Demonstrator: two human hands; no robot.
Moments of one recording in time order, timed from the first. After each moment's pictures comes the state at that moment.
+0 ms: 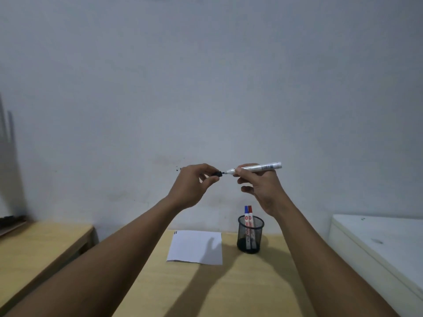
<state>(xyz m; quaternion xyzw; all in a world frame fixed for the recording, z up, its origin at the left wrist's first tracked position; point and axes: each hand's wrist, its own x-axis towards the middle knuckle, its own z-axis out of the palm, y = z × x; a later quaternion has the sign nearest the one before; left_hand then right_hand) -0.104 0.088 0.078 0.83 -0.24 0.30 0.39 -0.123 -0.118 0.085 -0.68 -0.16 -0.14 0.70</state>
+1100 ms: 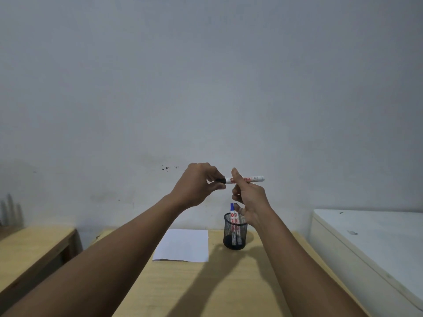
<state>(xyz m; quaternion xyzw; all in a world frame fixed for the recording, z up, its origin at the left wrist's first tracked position) -0.119 0.044 0.087 0.85 -0.30 0.30 0.33 -0.130 -0.117 0.060 -0.62 0.07 -0.09 0.77</state>
